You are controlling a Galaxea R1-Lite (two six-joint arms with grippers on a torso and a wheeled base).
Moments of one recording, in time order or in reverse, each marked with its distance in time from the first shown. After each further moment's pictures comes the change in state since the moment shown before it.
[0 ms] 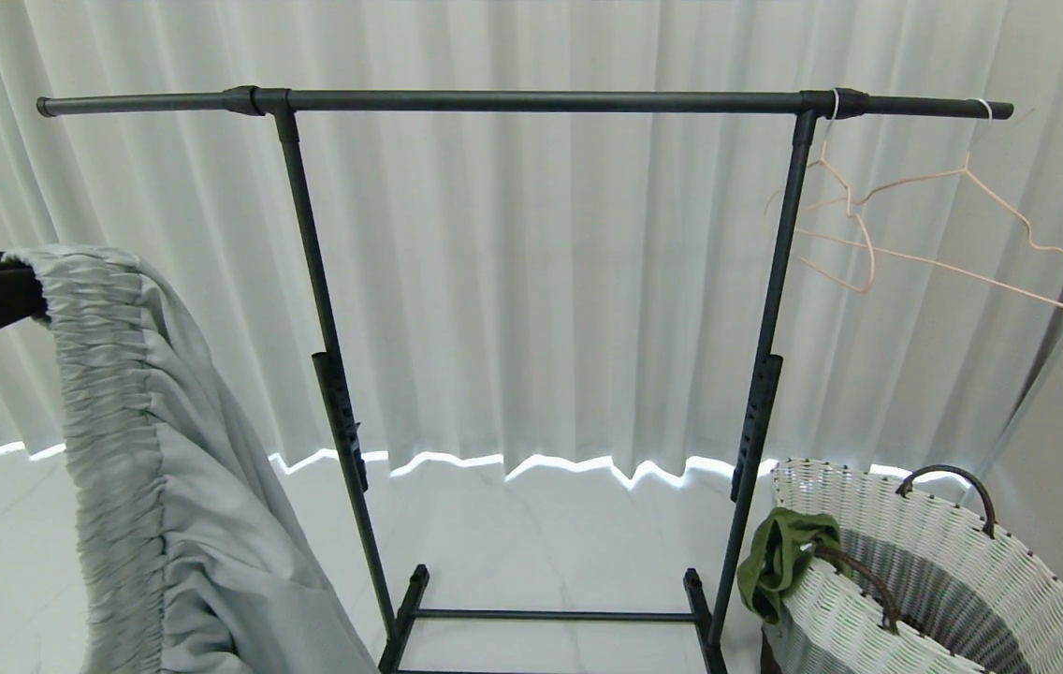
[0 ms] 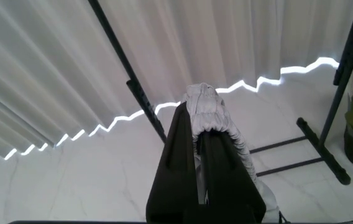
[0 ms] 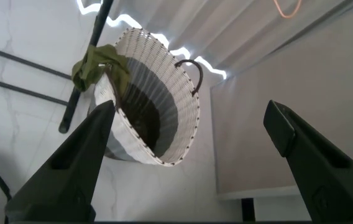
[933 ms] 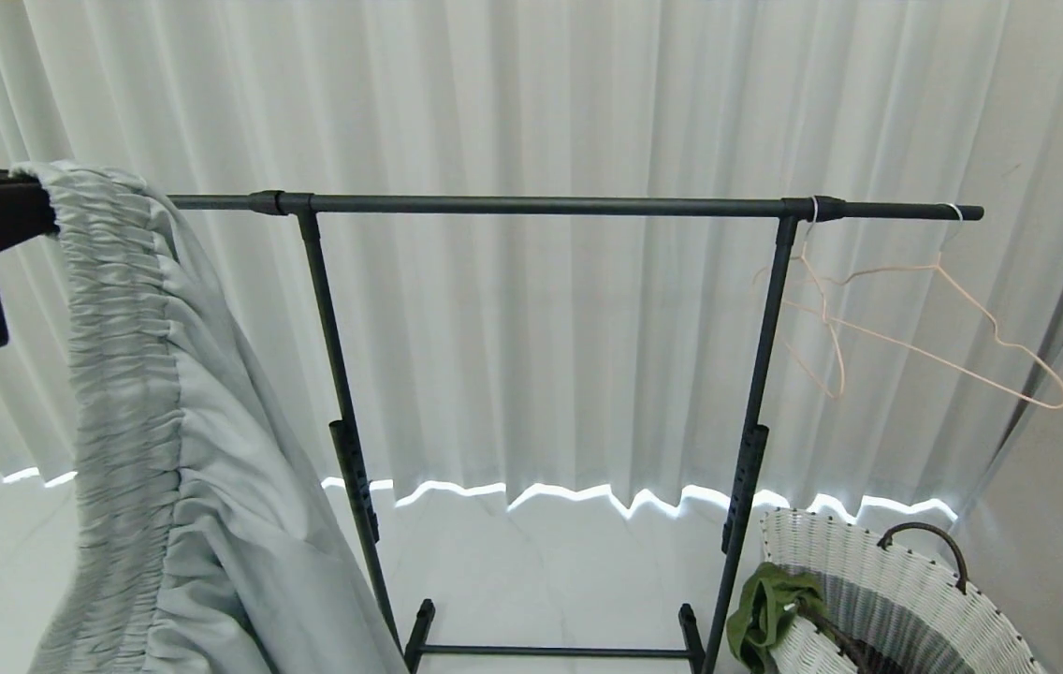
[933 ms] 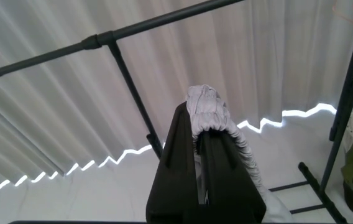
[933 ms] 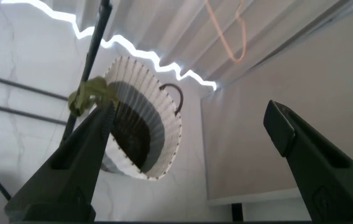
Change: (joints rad) left arm 0.020 0.027 -0.004 -0.172 0.000 0.079; right arm -0.011 0.026 0.006 -0.058 0.004 0.023
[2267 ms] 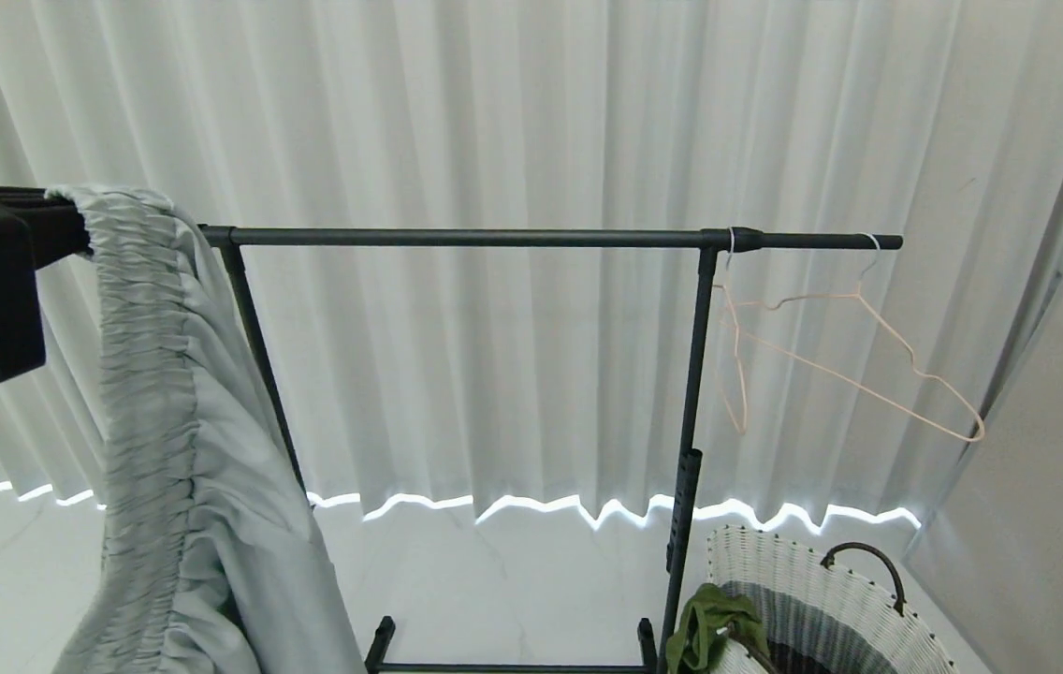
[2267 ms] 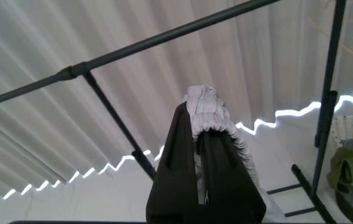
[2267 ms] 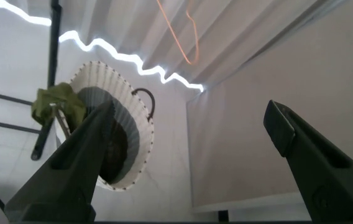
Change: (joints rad) left arm 0.000 0.012 0.020 0.000 0.000 0.034; right arm 0.000 0.030 0.094 -0.142 0.000 -0.001
